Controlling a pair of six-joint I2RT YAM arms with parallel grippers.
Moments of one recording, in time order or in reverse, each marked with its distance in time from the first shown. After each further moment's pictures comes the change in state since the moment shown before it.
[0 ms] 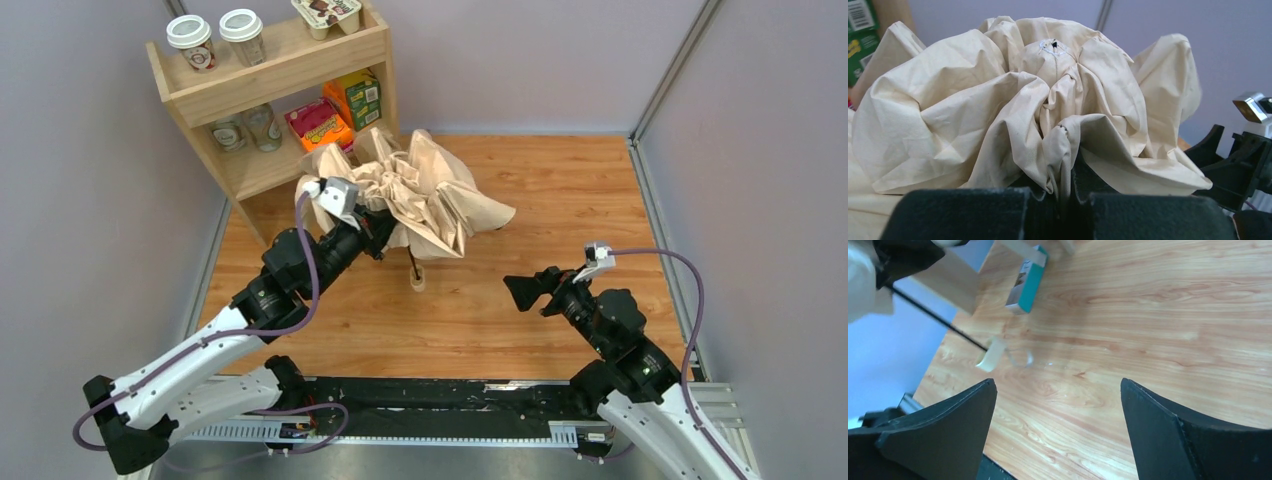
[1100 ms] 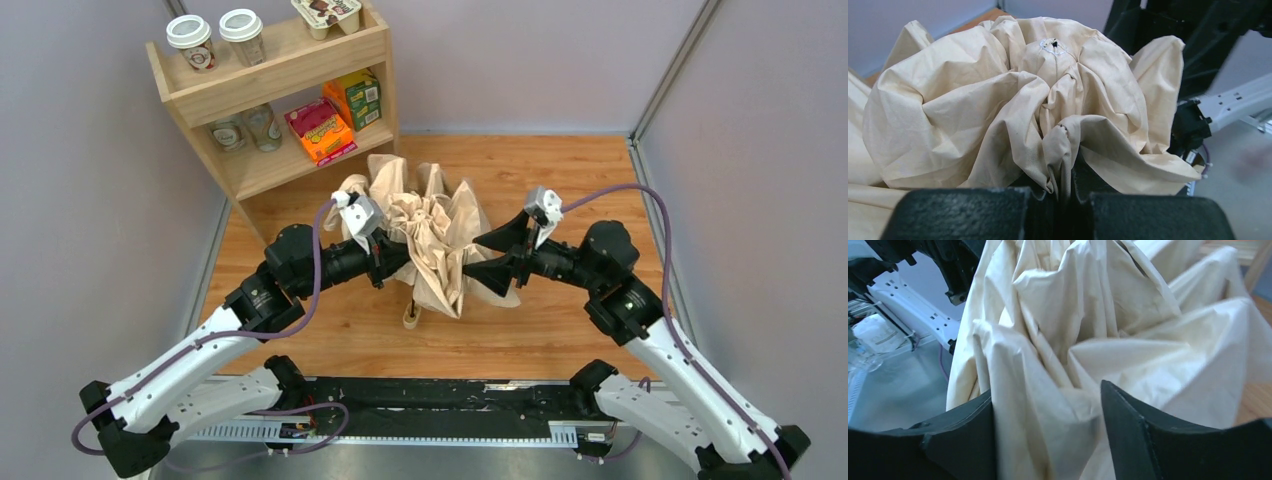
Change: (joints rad) left arm 0.017 -0.055 0.043 -0.254 0.340 0.040; right arm -0.003 0.476 0.412 0.221 -0.620 -0.366
